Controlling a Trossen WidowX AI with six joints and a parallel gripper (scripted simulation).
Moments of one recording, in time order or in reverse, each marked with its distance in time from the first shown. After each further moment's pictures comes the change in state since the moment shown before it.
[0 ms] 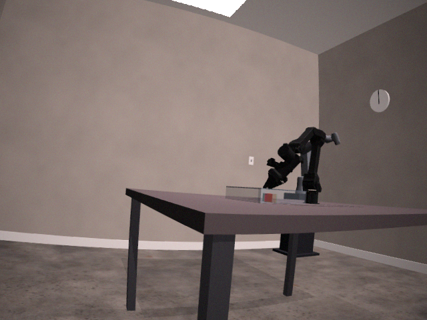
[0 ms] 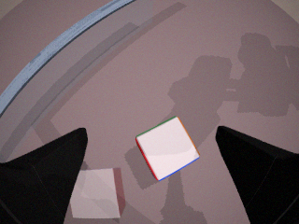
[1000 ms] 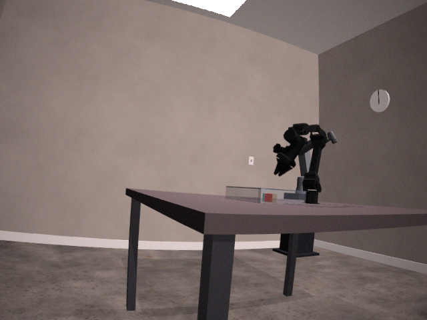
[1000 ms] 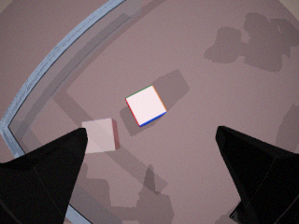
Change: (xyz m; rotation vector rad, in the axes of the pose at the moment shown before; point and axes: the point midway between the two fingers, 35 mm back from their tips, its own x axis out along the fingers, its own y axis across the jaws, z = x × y) arm -0.078 -0.014 0.018 0.005 0.179 -0.010
